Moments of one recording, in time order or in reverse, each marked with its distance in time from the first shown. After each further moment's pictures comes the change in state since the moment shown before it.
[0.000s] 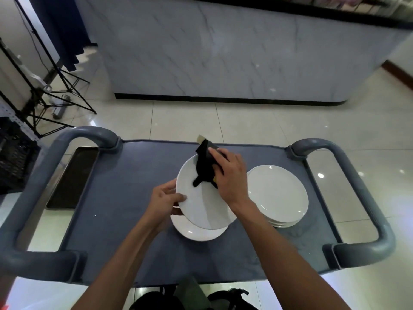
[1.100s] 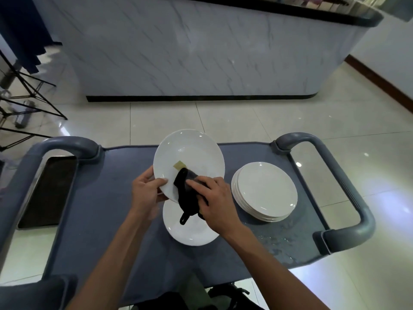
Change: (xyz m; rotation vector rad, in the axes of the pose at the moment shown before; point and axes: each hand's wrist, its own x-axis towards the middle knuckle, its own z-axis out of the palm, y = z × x) left_hand 0.035 0.029 -0.013 -0.112 0.104 0.091; right_hand -0.054 -0.017 0.011 -0.041 -0.133 -0.079
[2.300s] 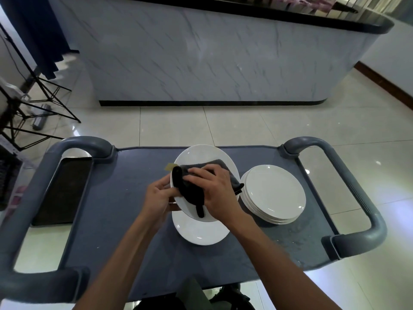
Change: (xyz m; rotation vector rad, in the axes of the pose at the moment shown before) left_hand -0.023 -0.002 -0.009 0.080 -0.168 -0.041; right_hand 0.029 -0.016 -0.005 0.013 0.080 -0.258
